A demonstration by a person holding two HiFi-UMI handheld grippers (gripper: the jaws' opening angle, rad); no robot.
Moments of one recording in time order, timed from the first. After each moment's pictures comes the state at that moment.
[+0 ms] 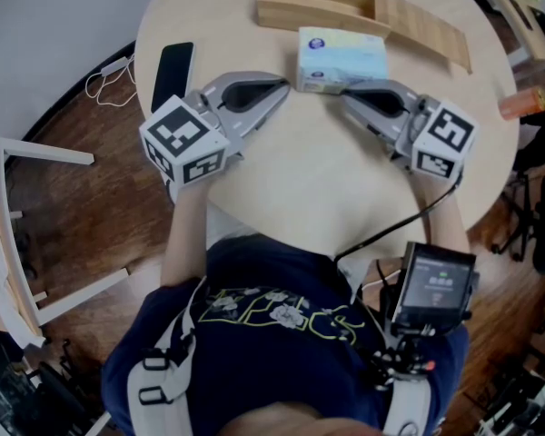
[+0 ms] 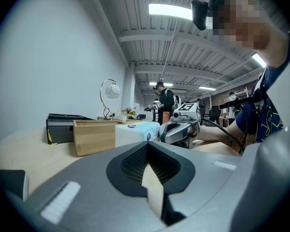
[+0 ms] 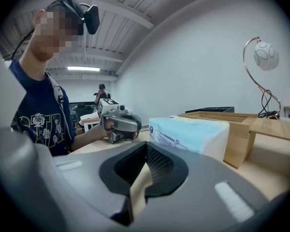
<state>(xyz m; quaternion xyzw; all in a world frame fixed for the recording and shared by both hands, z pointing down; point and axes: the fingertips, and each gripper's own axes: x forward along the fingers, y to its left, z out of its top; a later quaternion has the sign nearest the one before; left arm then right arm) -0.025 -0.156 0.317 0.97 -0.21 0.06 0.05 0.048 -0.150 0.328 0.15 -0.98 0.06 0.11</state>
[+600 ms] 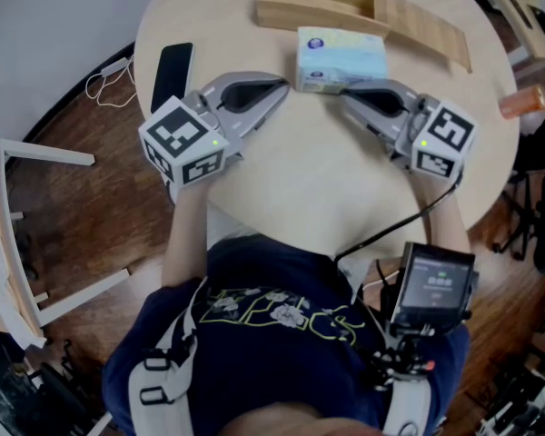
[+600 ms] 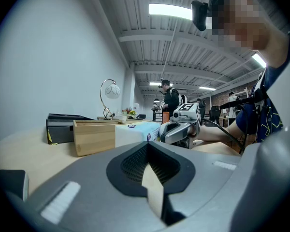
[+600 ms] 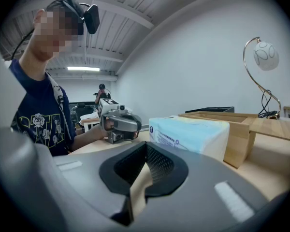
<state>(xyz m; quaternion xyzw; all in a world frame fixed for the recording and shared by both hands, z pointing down) -0.025 -0.156 0.317 0.97 -0.21 0.06 0.05 0.048 -0.150 0.329 0.15 -0.98 0.07 0.11</state>
